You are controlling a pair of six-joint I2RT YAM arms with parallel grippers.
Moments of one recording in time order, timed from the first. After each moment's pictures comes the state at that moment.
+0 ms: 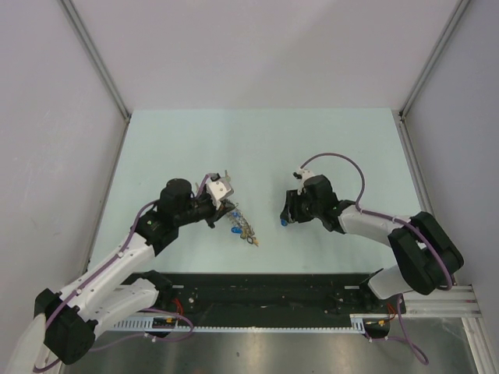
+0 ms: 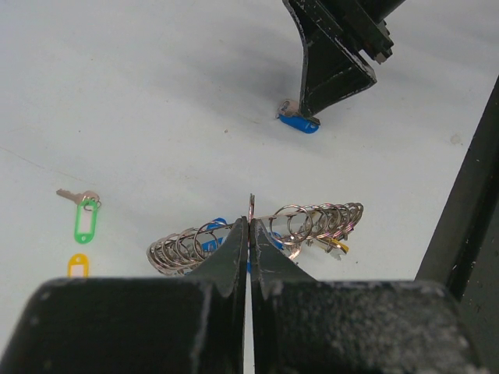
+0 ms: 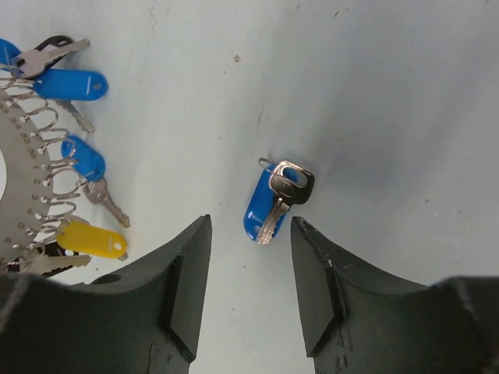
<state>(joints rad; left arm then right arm) -0.56 0.88 0.64 -0.18 0.42 0.25 0.58 1.46 0.65 0.06 -0.20 0.43</state>
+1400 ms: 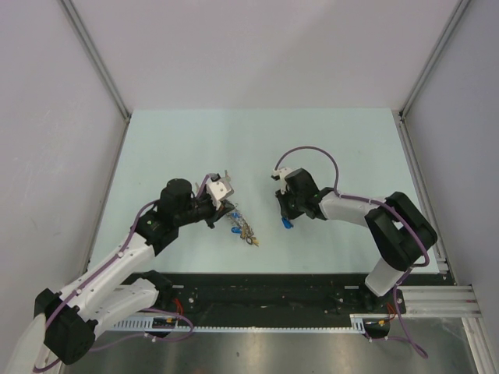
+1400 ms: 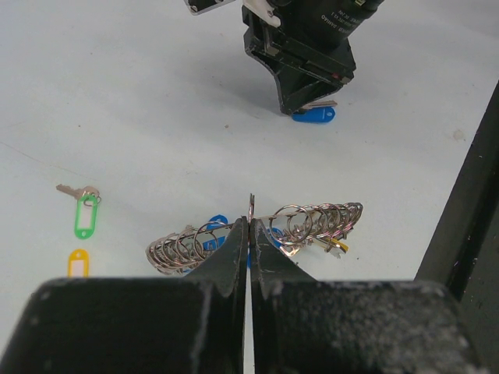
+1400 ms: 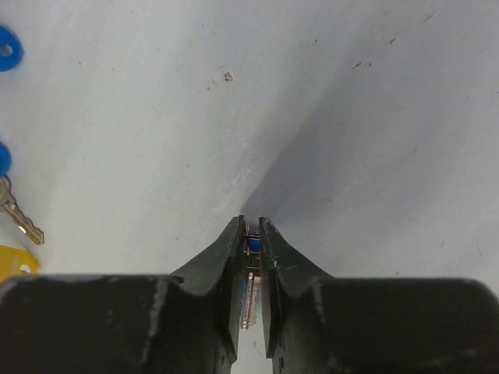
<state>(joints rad) -0.56 0.88 0.64 -0.19 0.41 0.26 0.65 1.66 0.87 -0.10 -0.08 0.11</state>
